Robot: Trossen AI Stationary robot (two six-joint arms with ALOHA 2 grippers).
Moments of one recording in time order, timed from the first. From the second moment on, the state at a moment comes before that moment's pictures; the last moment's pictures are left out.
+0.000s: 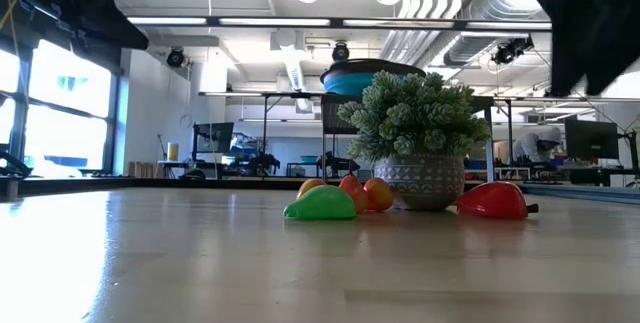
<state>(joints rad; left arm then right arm) 0.43 0.23 0.57 -0.69 -0.02 -0.29 0.63 1.69 1.27 -1.30 0.43 1.62</state>
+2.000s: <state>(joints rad) 0.43 0.23 0.57 -0.68 -0.04 -0.27 0.52 1.24 0.62 -0.26 0.42 0.77</state>
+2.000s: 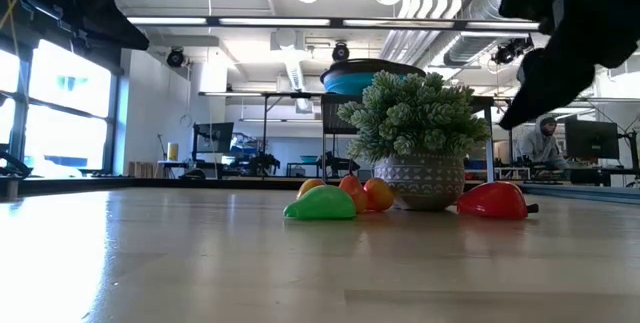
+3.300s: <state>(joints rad) 0.43 0.23 0.57 -0.68 -0.05 -0.28 0.52 1.24 0.62 -0.11 0.33 0.68</state>
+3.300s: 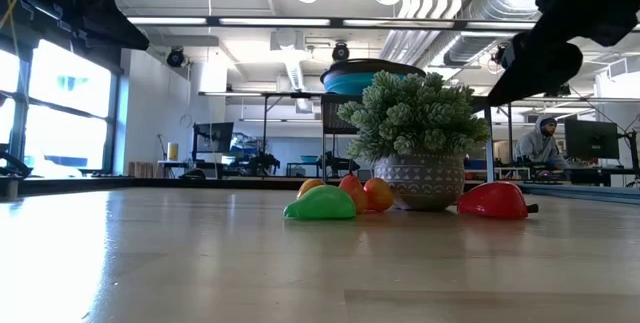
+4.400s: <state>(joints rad) 0.43 0.23 0.57 -0.68 -0.04 -0.32 0.54 1.34 0.62 -0.23 0.27 0.78</state>
